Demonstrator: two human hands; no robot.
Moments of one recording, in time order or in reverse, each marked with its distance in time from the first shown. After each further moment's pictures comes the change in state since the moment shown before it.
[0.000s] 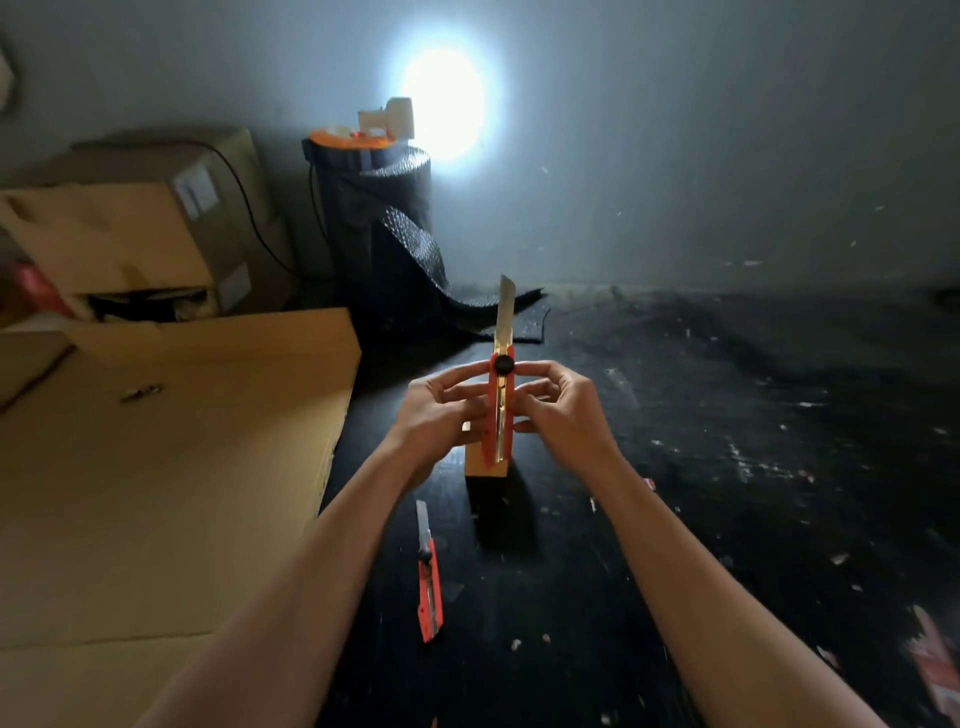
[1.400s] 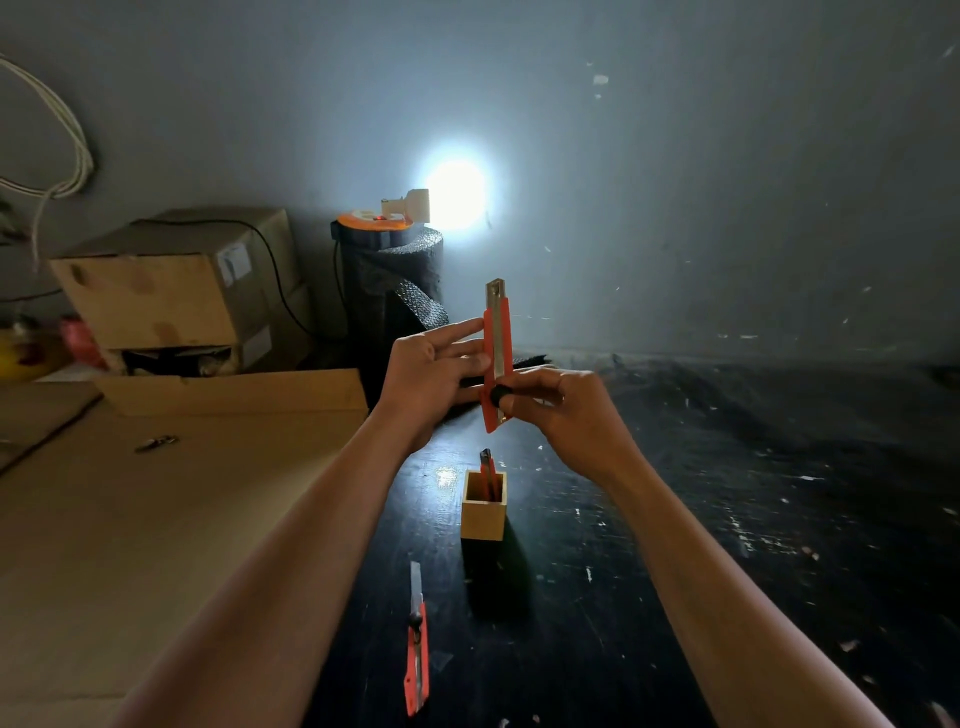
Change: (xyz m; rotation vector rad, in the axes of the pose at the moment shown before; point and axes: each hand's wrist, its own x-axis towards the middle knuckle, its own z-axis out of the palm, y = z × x) left_hand 0.009 0.100 0.024 0.110 0.202 0.262; right_hand 0.014 -0.074 -0.033 -0.247 -0.121 -0.334
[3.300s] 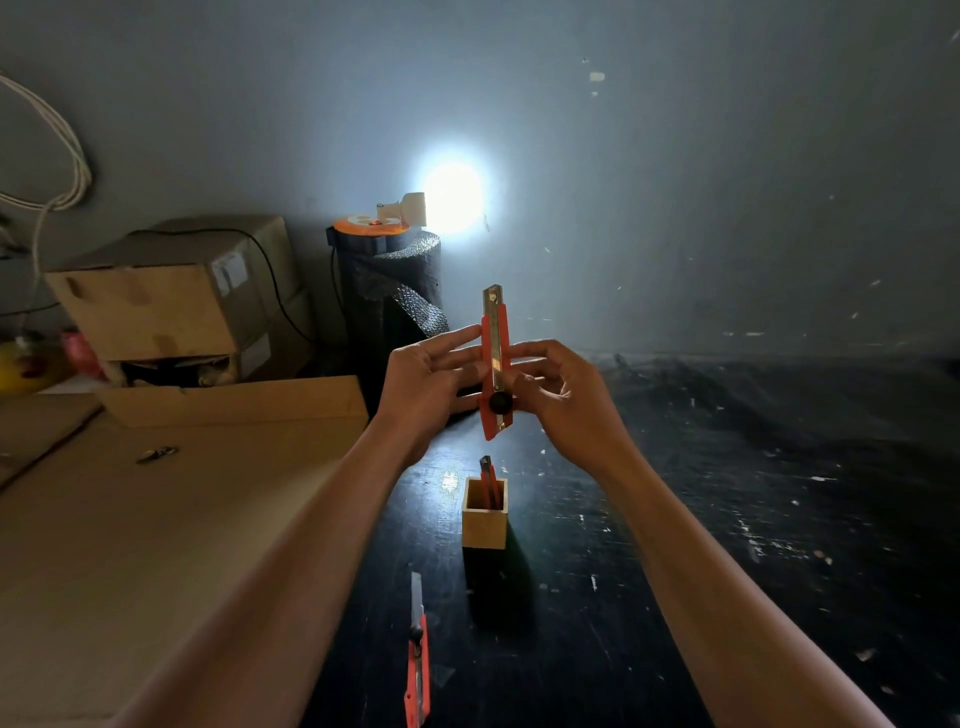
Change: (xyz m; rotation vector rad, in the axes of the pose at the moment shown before) left_hand 0.007 -0.005 0.007 -0.009 -0.005 0.021; right_hand 0.023 0.005 -0.001 0.082 0.096 -0.057
